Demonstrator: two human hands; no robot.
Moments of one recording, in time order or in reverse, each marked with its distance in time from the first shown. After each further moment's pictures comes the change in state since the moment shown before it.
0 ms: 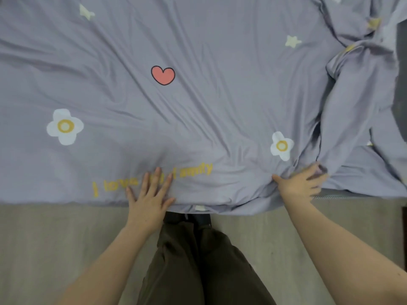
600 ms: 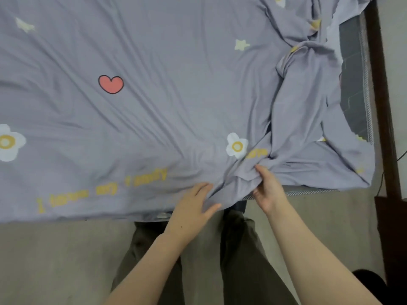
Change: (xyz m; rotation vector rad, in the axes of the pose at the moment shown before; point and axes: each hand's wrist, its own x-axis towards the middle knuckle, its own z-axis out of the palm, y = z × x) left_hand 0.004 0.219 -0.024 -0.670 -0.031 0.277; right_hand 0.035 0.016 -0.061 1.210 -0.723 0.338
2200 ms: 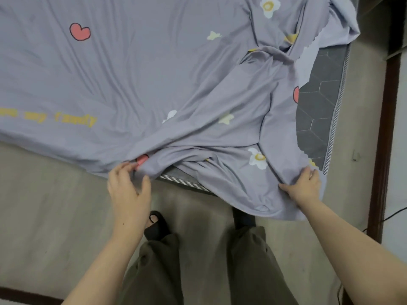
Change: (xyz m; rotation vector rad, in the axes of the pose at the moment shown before) left_hand -0.006 0.151 0.163 -0.170 0.991 -0.438; right_hand 0.162 -0.227 -0.274 -1.707 0.236 -0.463
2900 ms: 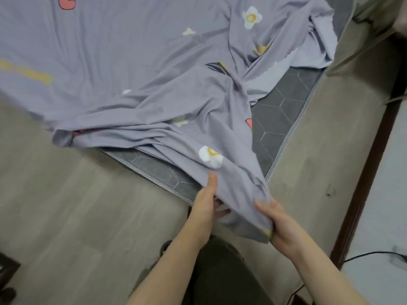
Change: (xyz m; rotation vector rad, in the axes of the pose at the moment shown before) left_hand -0.175 0.217 0.233 -1.072 -0.543 -0.654; right_hand -0.022 0.090 -0.146 1.117 -1.019 -0.134
